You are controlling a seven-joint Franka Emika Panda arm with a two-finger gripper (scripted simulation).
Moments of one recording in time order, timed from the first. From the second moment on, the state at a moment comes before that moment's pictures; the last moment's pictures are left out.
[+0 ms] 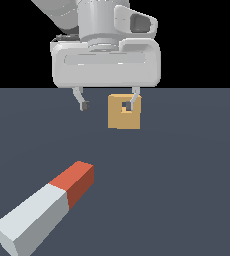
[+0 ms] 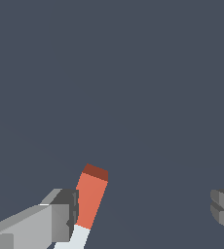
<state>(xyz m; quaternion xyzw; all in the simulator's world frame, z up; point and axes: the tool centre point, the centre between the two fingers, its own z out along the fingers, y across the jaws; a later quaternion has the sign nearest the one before) -0.017 -0.033 0.159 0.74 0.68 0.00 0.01</state>
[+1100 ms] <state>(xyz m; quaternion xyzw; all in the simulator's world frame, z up) -0.116 -0.176 0.072 0.84 0.54 0.00 0.00</state>
